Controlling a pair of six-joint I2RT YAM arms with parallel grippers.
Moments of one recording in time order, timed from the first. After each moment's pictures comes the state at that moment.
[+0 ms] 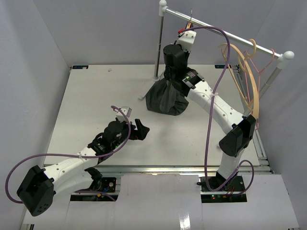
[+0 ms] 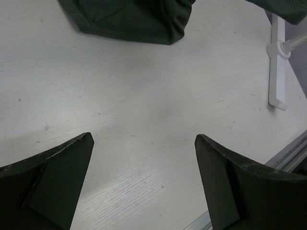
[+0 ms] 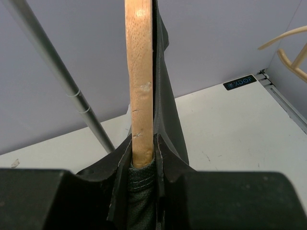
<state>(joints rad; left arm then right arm) -0.74 0.95 0.42 0.21 -0.10 -0.51 0.74 1.81 1.94 -0.26 0.99 0.27</state>
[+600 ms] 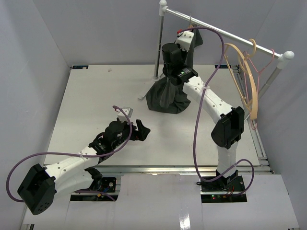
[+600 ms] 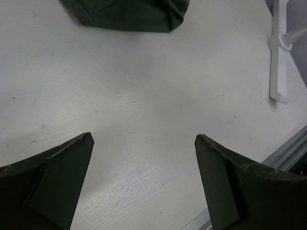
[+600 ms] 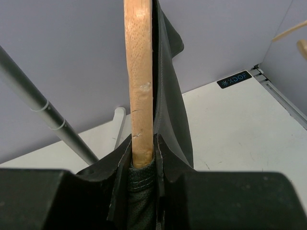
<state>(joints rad) -0.74 0.97 0.42 0.21 -0.08 -0.50 0.66 1.95 1.99 -0.21 0.99 0.28</state>
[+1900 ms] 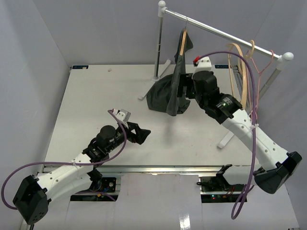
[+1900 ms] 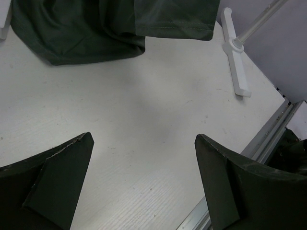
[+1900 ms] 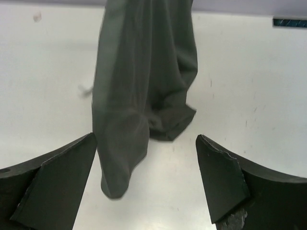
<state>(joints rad) -0.74 0.81 0.35 0.31 0.05 -0.39 0.70 1.26 1.41 -0.55 0.45 0.28</state>
